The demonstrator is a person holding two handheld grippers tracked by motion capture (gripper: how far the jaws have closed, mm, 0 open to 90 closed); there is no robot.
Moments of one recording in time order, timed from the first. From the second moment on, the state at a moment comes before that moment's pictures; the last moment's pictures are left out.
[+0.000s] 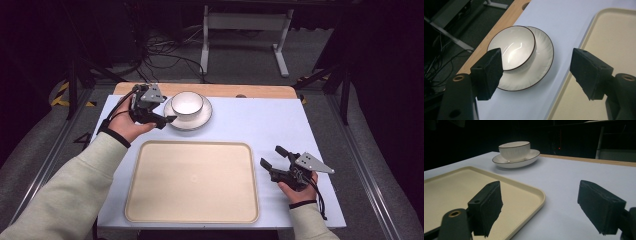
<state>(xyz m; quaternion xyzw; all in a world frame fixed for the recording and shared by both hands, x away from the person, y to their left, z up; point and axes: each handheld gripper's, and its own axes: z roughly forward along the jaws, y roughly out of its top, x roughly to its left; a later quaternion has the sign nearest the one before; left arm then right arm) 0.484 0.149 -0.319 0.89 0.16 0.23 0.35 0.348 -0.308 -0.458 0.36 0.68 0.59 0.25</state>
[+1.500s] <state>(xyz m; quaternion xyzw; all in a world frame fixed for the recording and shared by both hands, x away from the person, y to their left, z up) 0.571 0.068 -0.388 0.97 0.04 0.17 0.16 0.350 -0.308 -0.458 0.34 0.69 0.59 0.24</state>
